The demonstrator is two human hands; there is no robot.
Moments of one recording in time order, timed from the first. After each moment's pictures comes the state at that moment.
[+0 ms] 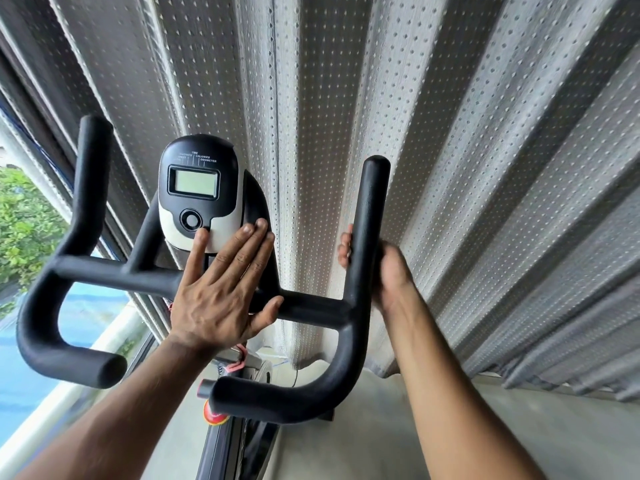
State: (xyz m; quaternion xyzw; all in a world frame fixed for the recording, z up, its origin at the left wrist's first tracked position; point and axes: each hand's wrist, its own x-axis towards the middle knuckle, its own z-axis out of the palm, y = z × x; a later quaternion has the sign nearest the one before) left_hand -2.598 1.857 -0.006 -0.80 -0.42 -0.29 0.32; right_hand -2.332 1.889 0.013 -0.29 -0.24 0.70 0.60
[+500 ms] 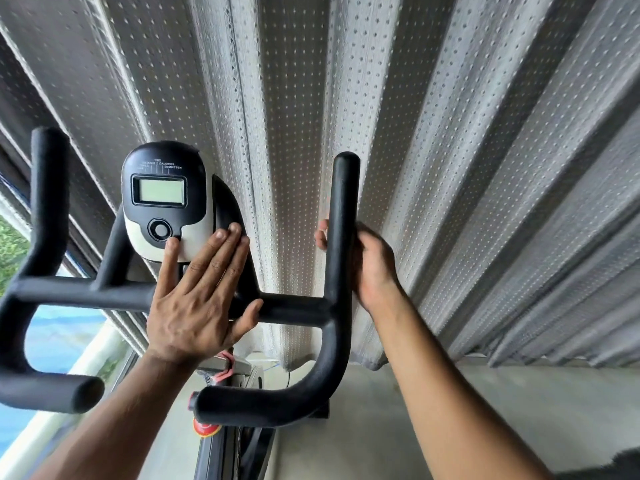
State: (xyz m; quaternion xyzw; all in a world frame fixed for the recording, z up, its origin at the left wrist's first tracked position) left_hand -2.598 1.858 -0.007 -0.80 -0.40 -0.31 0.33; right_hand -2.334 1.879 0.014 -0.31 -0.28 0.62 0.67
